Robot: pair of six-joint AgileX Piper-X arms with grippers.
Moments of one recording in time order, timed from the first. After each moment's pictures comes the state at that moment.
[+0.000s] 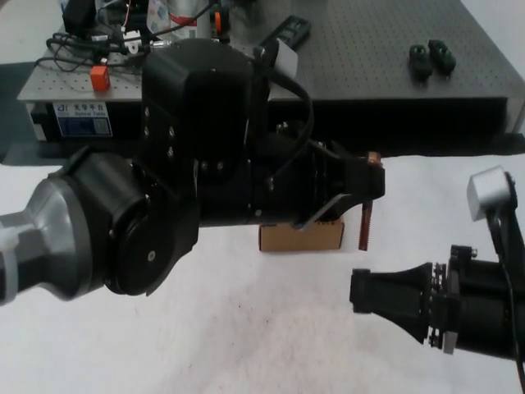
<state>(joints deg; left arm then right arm) -43.0 81.5 -53.7 -8.8 33.1 -33.1 12.7 47.6 -19.8 -1.6 -41.0 28.9</state>
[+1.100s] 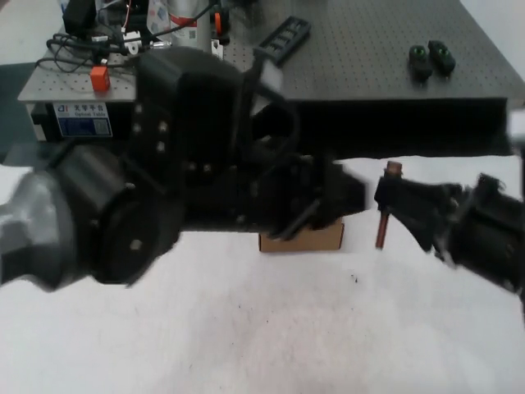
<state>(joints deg) -37.4 73.5 -47.5 4.5 26.5 -32.9 7.3 55.1 -23.4 -15.1 -25.8 20.8</state>
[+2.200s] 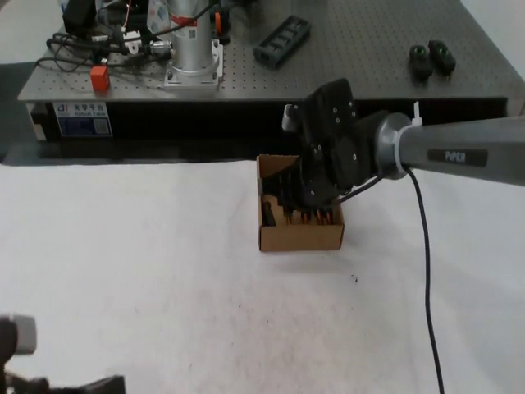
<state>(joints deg) -34.9 20.8 -15.1 33.0 -2.6 -30.2 17.1 118.0 -80.1 16.6 -0.9 13.1</state>
